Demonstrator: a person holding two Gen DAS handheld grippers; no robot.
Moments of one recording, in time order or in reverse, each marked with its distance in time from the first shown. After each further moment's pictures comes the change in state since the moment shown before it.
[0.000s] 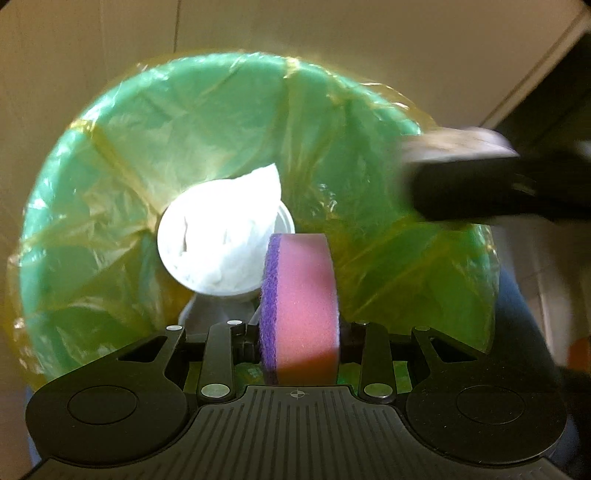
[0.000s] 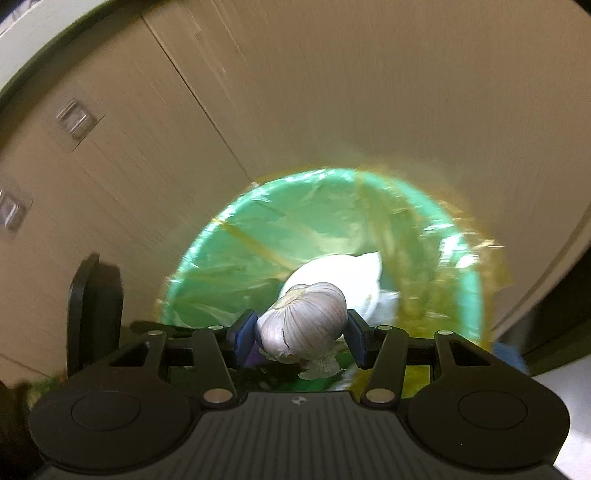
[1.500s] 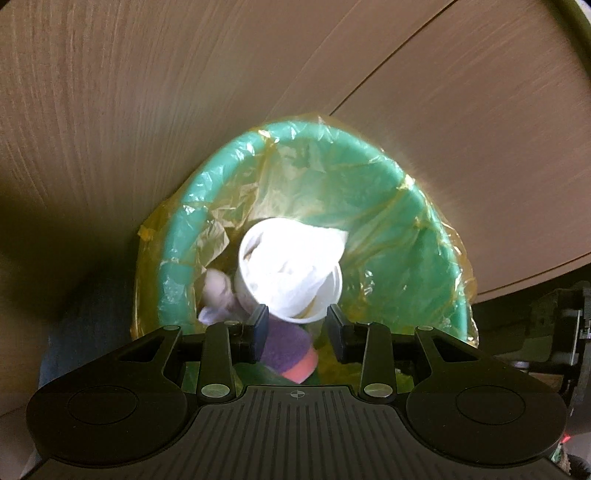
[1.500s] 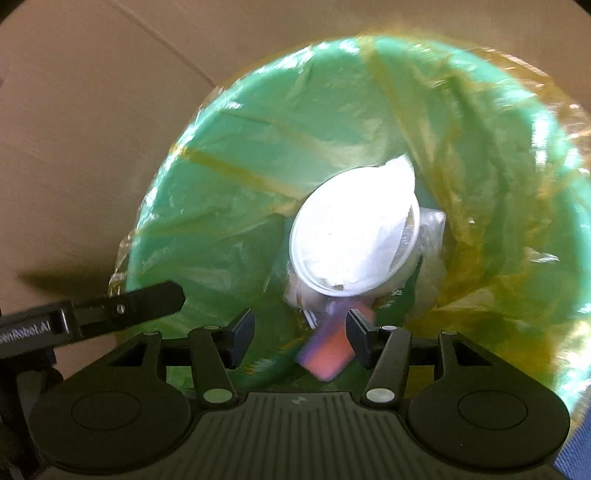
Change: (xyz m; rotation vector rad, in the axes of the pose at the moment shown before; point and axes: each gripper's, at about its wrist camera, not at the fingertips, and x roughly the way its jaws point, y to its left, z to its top) left arm -0.063 0.063 -0.020 -0.557 -0.177 -0.012; right arm 0.091 -0.038 -0.025 0.135 0.181 0.043
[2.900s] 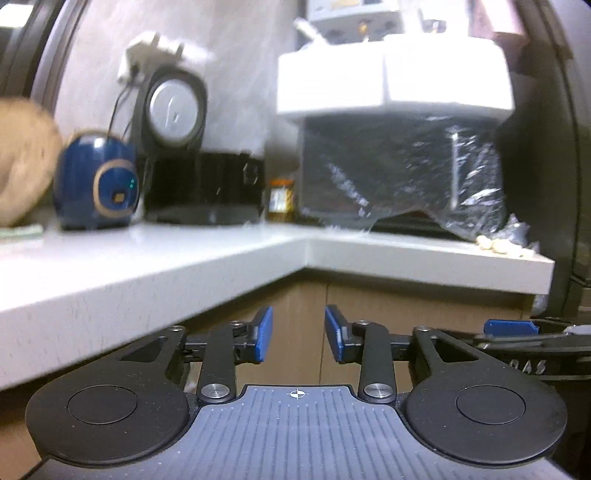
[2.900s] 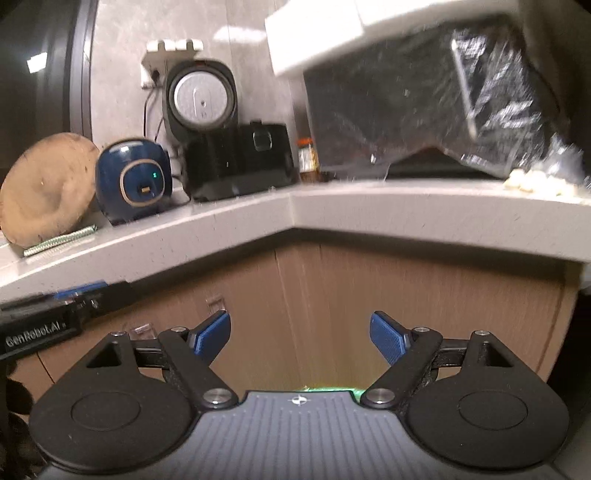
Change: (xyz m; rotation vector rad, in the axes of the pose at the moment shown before) left arm -0.261 -0.182 -0.119 0.486 -0.966 0.274; right arm -0.283 0.116 -0.088 -0.480 -0.890 -0.047
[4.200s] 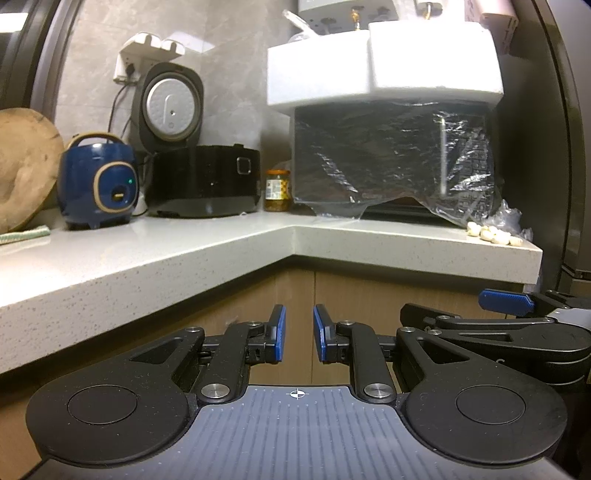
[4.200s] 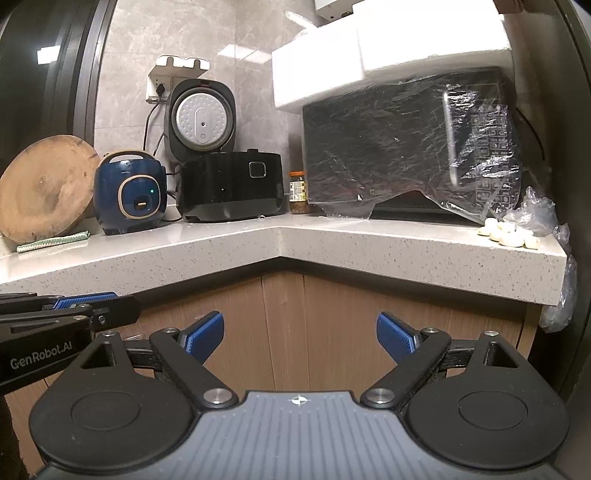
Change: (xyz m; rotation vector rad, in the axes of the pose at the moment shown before) left arm -0.010 -0.039 0.006 0.009 0.070 0.043; right arm -0.024 0.012 0.010 -0.066 -0.053 -0.051
